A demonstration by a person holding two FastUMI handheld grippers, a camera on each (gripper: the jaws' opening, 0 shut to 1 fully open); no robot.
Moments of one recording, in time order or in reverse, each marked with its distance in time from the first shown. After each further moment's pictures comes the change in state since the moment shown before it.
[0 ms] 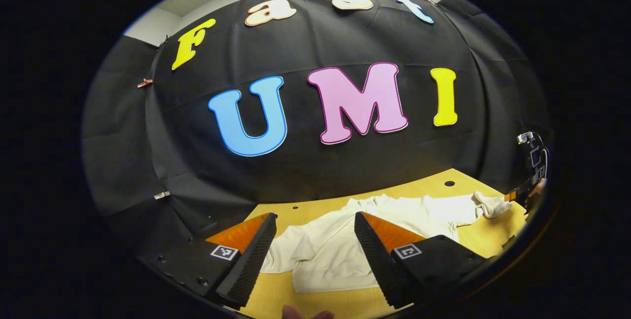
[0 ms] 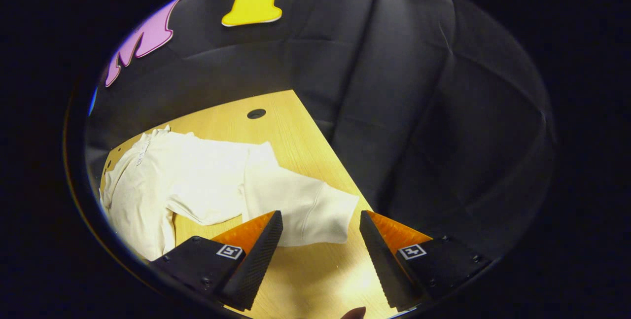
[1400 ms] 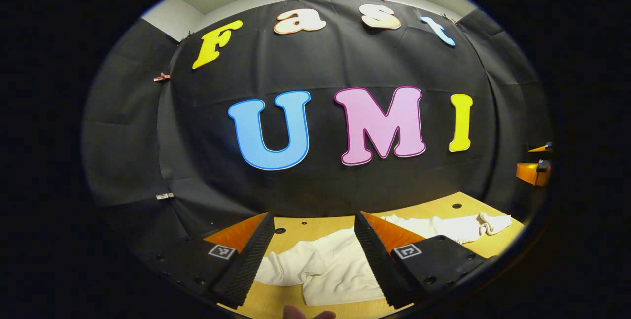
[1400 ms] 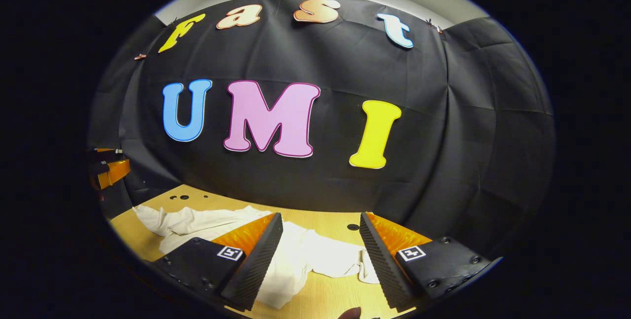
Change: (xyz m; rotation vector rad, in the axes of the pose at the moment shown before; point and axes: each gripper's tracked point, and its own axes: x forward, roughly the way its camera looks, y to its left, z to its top) left arm 0.008 0.058 0.027 -0.094 -0.109 0.023; right arm -0.325 0.211 0.114 -0.221 -0.707 0.302
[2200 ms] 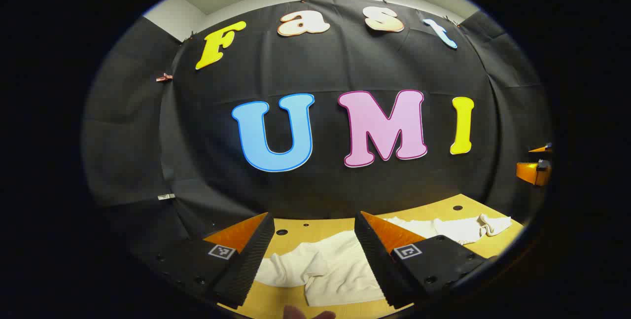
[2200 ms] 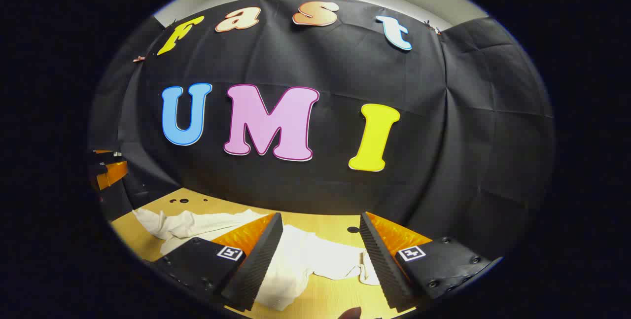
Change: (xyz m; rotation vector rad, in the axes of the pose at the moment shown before) left arm 0.000 0.011 0.005 -0.006 -0.016 0.000; right arm -0.003 0.007 0.010 0.008 -0.022 -0.006
